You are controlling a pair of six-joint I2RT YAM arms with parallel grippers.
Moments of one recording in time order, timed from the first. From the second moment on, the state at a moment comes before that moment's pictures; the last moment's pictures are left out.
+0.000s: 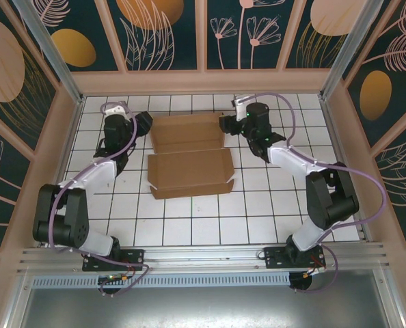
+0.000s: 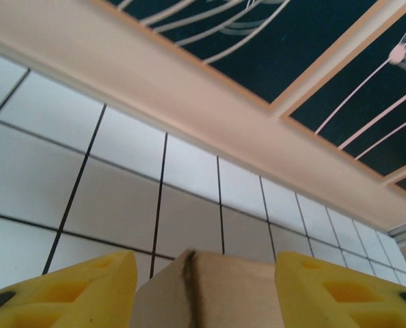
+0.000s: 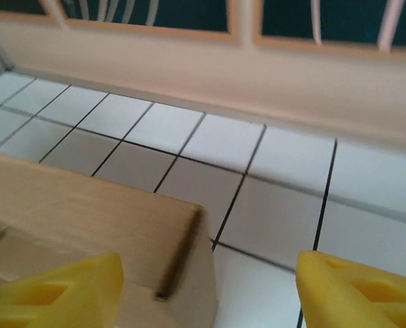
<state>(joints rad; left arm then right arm) -0.17 1.46 0.85 0.34 0.07 -0.64 0.46 1.63 1.08 0.18 -0.05 -0.01</state>
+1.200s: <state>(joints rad) -0.17 1.17 0.77 0.13 -0.06 -0.65 0.72 2.10 1.59 0.05 0.25 -0.78</state>
